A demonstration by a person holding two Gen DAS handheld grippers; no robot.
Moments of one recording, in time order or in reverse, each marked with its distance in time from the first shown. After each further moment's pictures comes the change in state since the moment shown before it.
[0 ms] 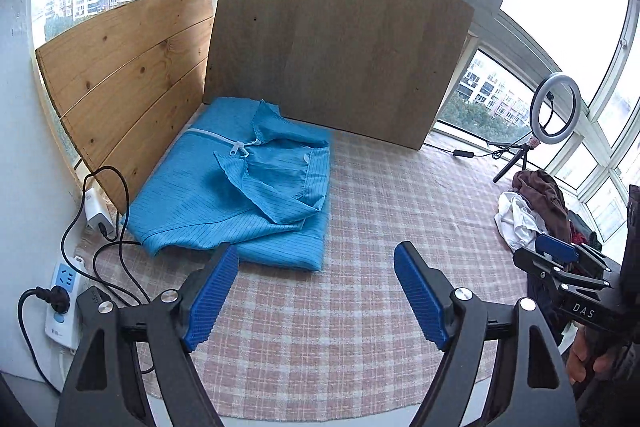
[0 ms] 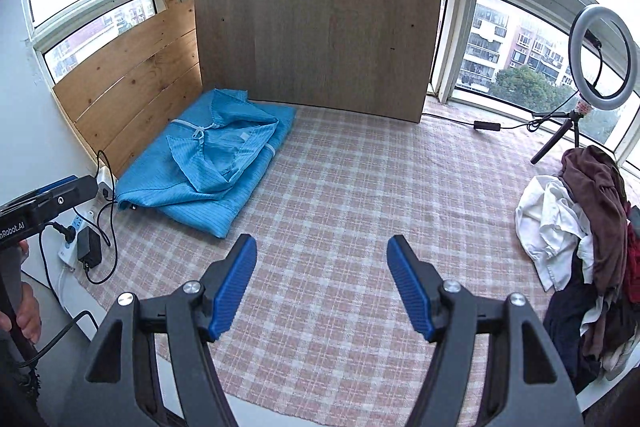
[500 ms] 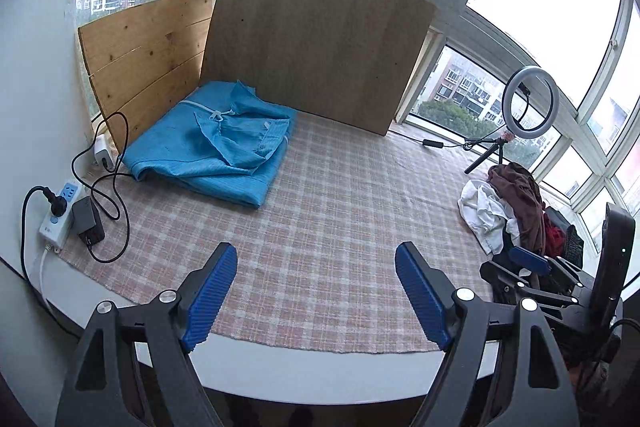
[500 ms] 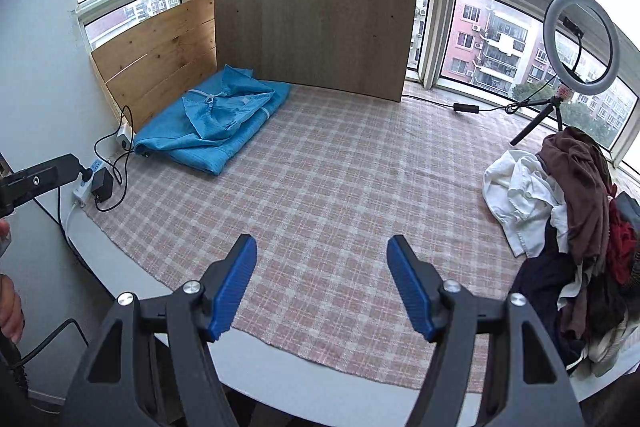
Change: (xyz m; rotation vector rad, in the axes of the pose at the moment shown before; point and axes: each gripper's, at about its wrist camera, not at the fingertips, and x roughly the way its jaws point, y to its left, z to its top) left arm -0.074 -0.098 -0.086 -0.088 -0.032 -0.005; right arm -0.067 -0.063 -0.083 -0.069 -0.018 0.053
